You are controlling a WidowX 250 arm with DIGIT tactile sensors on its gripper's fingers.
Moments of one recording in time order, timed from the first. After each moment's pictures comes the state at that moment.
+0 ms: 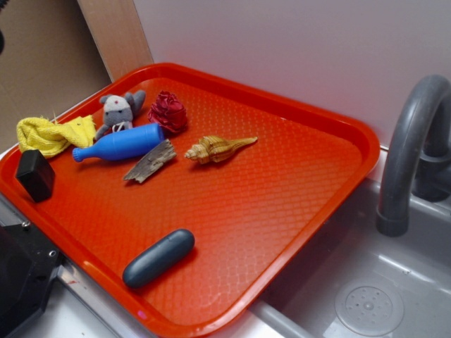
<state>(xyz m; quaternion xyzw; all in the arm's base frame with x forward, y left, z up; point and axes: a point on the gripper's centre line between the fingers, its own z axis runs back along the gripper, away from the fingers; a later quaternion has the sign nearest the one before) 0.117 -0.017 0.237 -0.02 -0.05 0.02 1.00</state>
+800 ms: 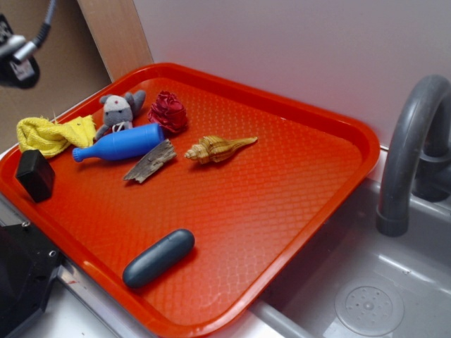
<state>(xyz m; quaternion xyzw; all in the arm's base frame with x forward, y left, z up) 0.126 0.043 0.172 -0.02 -0.01 0.21 0.98</state>
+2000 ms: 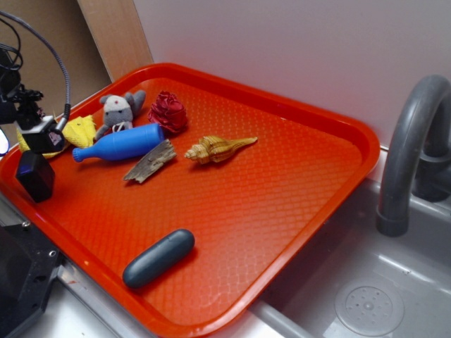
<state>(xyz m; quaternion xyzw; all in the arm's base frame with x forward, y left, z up) 0.117 0.110 0.077 -0.01 0.00 0.34 0.94</state>
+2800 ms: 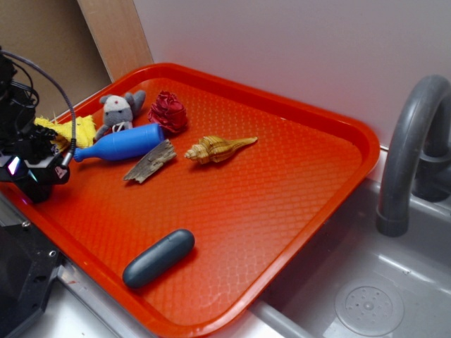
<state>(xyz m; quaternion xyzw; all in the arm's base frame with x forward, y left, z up) 0.113 0.100 0.044 0.02 0.01 0.30 0.95</state>
